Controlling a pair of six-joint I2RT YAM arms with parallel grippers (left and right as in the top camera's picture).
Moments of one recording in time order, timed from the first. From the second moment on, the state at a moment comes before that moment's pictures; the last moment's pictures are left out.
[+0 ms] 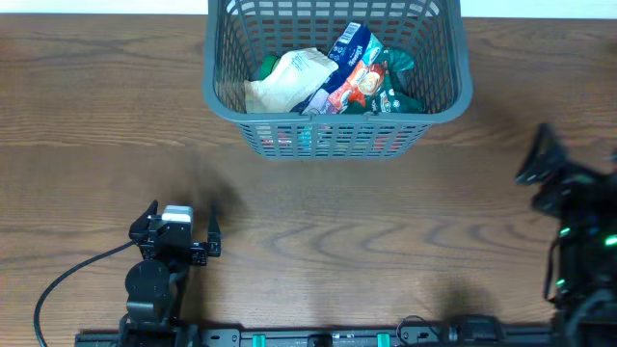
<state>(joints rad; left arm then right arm) -0.11 0.06 0.09 -0.31 -0.06 0.09 -0.02 0.70 1.20 -0.75 0.30 0.16</state>
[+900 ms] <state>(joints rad) -0.11 0.06 0.09 -0.31 -0.06 0.09 -0.02 0.24 0.46 -0.32 -0.13 -0.16</state>
